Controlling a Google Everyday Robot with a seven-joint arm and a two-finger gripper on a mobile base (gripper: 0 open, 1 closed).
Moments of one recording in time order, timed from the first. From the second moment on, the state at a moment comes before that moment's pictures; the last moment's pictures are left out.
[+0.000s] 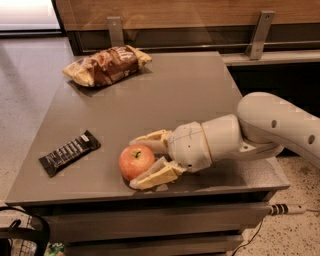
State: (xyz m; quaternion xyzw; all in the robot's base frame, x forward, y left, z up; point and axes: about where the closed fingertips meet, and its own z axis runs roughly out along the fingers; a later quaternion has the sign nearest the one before) arm 0.411 0.040 0.840 -0.62 0.53 0.40 0.41
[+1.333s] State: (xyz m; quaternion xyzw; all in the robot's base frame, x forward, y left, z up) arm 0.425 0.040 0.869 -0.62 0.54 0.39 0.42
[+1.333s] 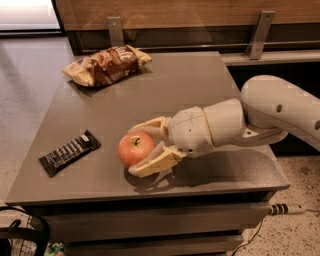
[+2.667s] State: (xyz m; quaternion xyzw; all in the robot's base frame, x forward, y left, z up) arm 0.629 -0.017 1.024 -0.48 0.66 0.27 0.50
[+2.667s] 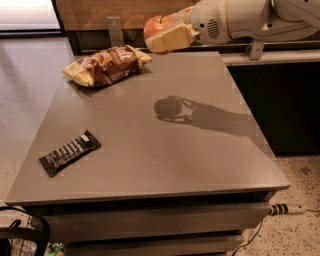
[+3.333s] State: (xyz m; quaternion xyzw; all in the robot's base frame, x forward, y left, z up) arm 0.698 -0.007 1.020 -0.46 0.69 0.21 0.52
